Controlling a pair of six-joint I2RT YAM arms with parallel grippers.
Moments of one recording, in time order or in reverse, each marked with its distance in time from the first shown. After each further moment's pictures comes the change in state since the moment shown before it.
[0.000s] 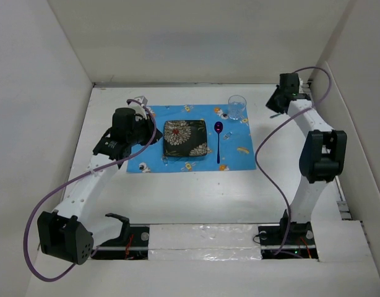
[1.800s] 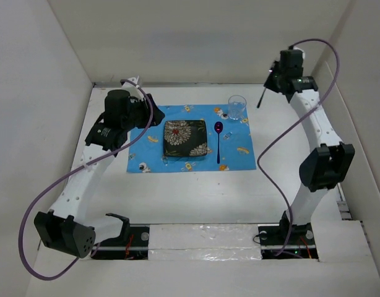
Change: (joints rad) left arm 0.000 0.058 0.246 -0.095 -0.040 0.037; right arm -0.019 0.018 0.392 -0.216 0.072 -0.074
